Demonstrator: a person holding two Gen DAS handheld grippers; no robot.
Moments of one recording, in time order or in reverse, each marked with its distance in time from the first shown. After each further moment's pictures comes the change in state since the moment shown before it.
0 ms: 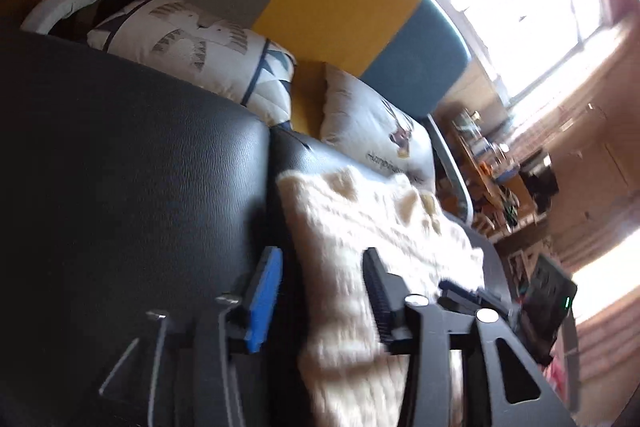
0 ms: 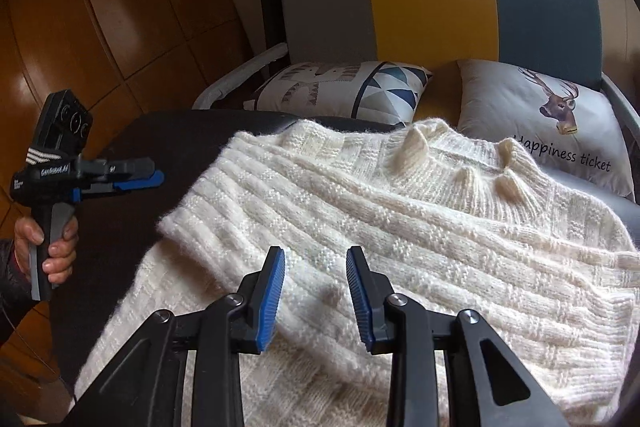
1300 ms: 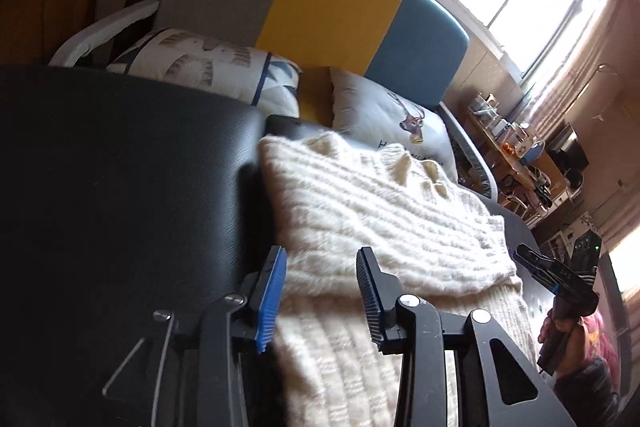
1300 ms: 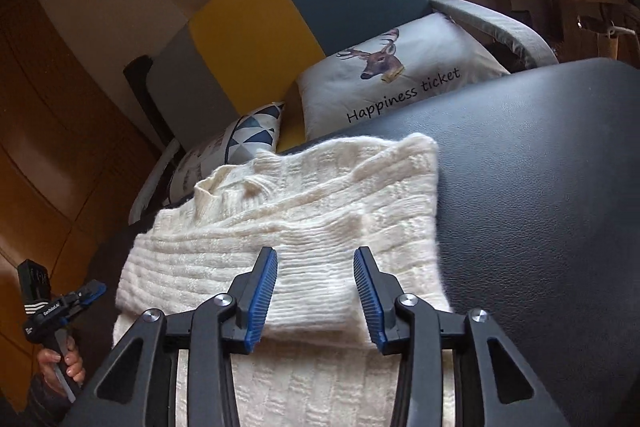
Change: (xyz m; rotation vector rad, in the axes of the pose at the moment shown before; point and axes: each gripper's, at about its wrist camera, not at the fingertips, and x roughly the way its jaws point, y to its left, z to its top) left arm -0.005 -0.052 -0.044 0.103 -0.074 0.165; right arm -0.113 -0.181 -0.075 0.527 -0.164 -0.110
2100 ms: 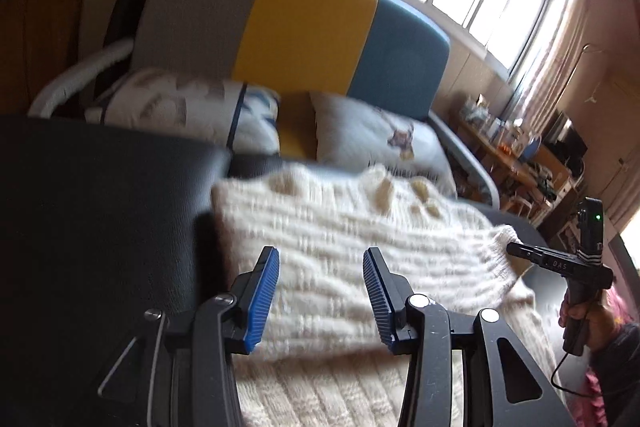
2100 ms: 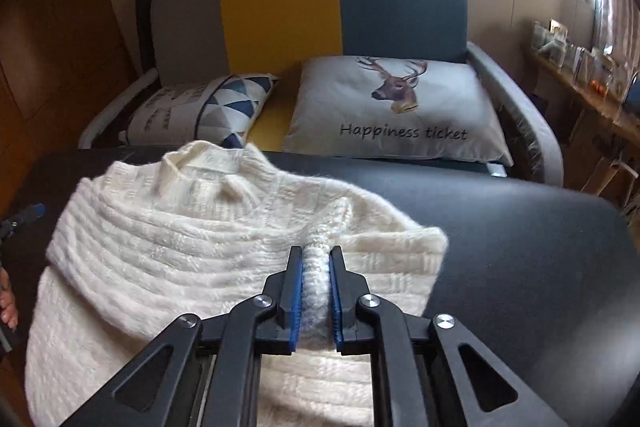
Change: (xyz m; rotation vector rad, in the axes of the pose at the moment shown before) left arm 0.014 -0.034 0.015 0.092 -0.123 0.013; right arm 0.042 0.056 0.033 -0.381 0.112 -0.284
